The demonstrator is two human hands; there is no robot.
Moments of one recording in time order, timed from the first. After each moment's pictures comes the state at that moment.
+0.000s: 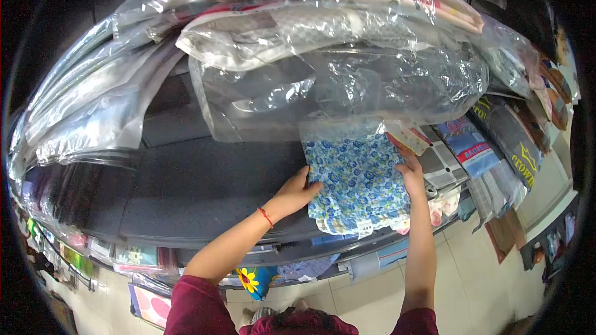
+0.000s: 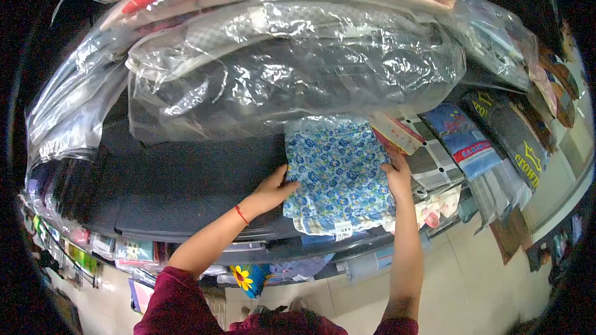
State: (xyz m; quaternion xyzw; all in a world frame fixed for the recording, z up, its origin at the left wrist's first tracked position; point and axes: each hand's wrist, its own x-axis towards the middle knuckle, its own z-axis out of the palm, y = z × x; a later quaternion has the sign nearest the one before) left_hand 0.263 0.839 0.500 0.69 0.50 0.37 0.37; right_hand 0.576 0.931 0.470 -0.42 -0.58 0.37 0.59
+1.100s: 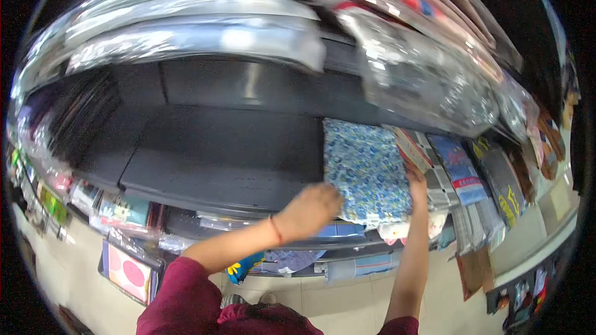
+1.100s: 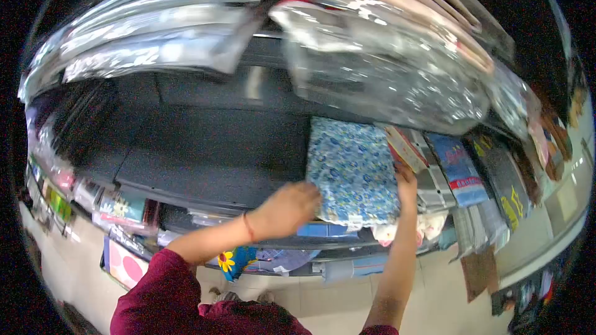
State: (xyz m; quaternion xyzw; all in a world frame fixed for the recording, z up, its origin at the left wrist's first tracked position) left_hand 0.262 0.747 0.505 0.88 0.40 0.25 -0.08; right_hand 0.583 0.926 0.482 -0.49 -0.66 0.24 0.52
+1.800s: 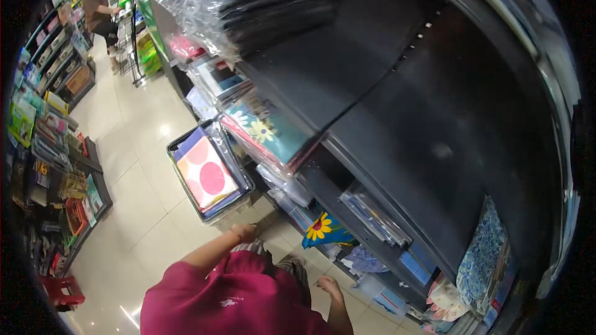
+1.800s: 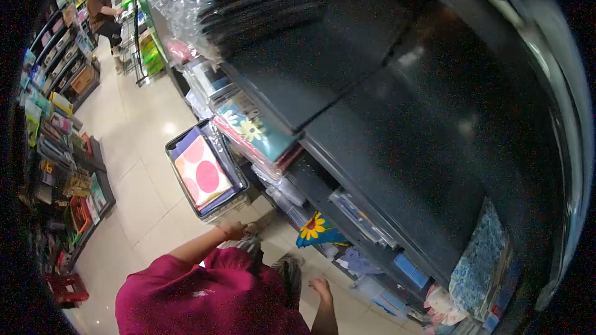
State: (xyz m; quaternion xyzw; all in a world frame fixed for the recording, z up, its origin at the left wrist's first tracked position) left_hand -0.021 0.358 0.172 0.38 0.81 -0.04 0.45; right_hand 0.352 0.584 0.089 -0.50 -0.57 0.63 -0.18
